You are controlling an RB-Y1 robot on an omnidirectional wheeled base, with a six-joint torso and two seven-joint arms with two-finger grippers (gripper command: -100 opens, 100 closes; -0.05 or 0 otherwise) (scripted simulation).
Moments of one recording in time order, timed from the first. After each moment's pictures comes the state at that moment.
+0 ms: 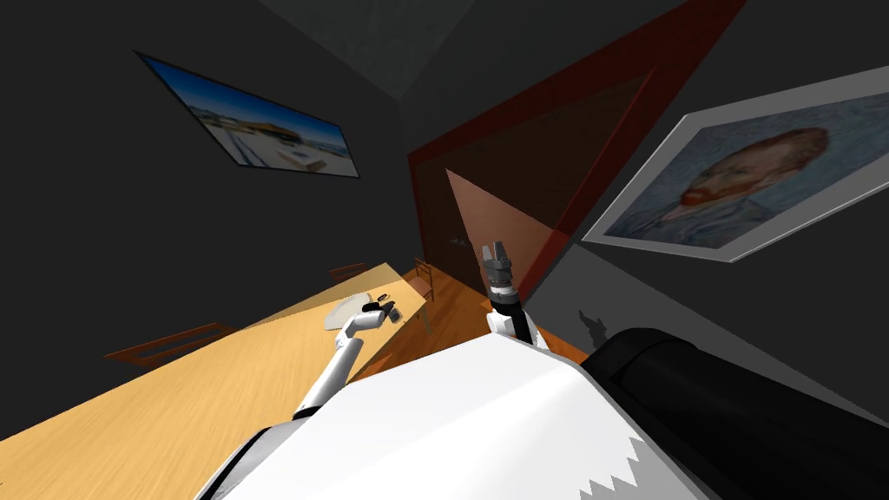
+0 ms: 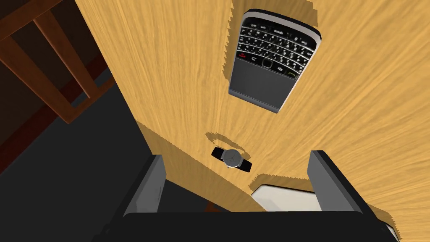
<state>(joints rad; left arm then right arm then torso) -0.23 0.32 -0.07 -1.19 0.22 0.80 -0.57 0.47 -0.04 0.05 -2.31 0.07 -0.62 0.04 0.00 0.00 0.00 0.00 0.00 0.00</state>
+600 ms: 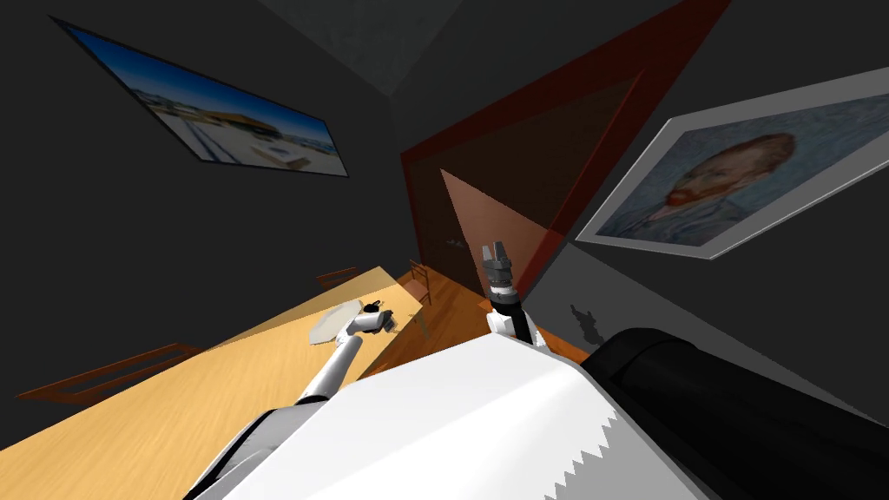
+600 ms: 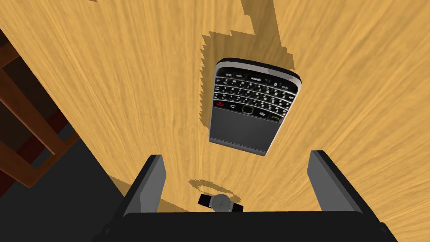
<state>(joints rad) -0.29 0.35 -0.12 -1.01 0.26 0.89 -0.60 0.47 -0.04 0.05 -2.31 0.07 -0.62 0.04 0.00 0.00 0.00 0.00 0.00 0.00</state>
